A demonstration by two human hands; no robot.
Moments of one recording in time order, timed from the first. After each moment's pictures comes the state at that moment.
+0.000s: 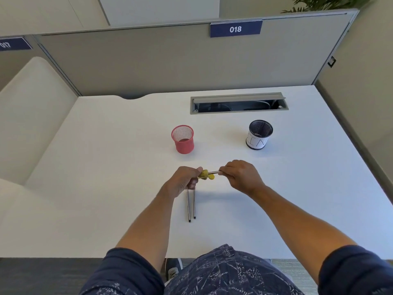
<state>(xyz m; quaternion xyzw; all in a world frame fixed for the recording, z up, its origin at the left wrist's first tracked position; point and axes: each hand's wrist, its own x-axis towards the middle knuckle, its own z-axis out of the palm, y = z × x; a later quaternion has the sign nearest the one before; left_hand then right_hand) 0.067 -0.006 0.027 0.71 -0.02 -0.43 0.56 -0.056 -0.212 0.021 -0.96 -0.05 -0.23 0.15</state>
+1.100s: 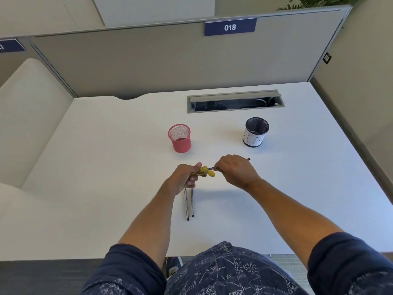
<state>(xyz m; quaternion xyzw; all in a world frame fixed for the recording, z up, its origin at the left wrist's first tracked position) 0.062 -0.013 0.036 0.69 -0.03 -0.46 0.56 -0.045 -0.215 0.022 -0.95 -0.11 -0.26 0.11</state>
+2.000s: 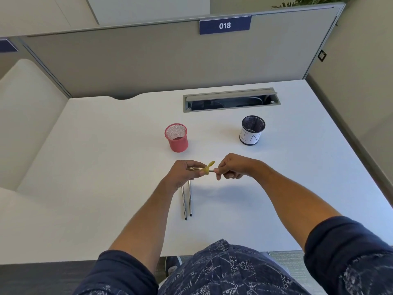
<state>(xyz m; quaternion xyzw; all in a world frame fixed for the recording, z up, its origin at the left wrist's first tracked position) 0.063 -0.011 0.039 0.73 -0.17 -0.39 0.54 -0.035 -0.235 0.065 -0.78 0.14 0.28 0.55</state>
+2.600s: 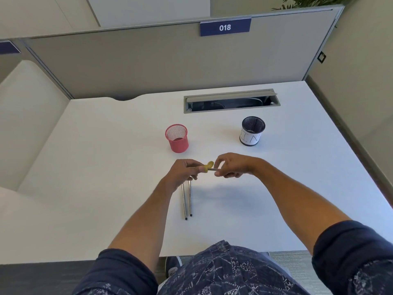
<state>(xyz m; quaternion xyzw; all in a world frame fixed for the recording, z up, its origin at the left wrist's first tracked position) 0.065 -0.012 0.046 0.74 -0.16 -0.39 0.53 -0.034 -0.234 0.079 -0.81 0.13 0.28 0.51</state>
